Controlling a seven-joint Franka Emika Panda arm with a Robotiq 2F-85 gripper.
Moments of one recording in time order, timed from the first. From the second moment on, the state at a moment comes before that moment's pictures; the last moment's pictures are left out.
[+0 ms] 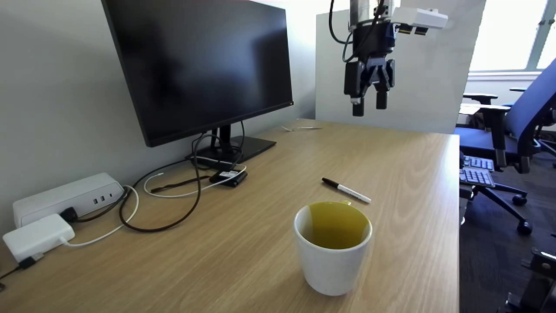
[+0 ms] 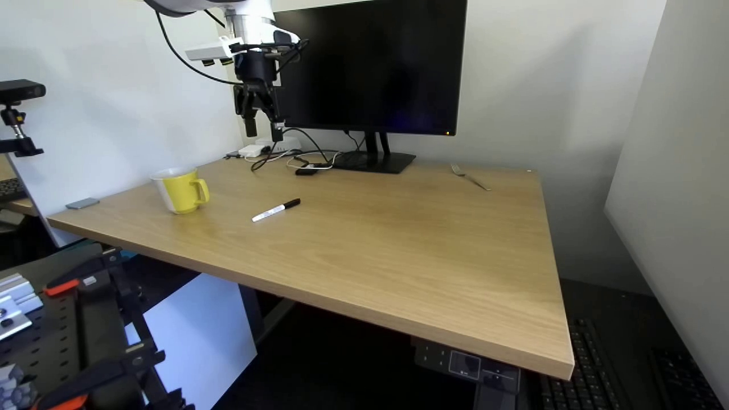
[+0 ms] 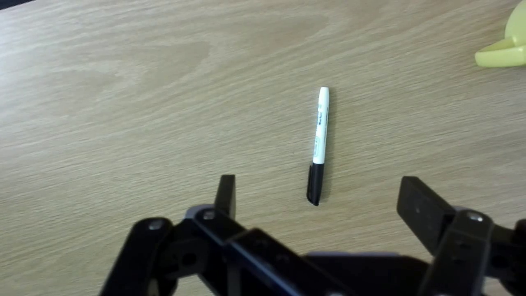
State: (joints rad) arm 0.13 0.16 0.11 -2.26 -0.01 2.37 0.07
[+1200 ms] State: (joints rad) arm 0.17 0.32 0.13 -2.20 -0.01 2.38 0.07
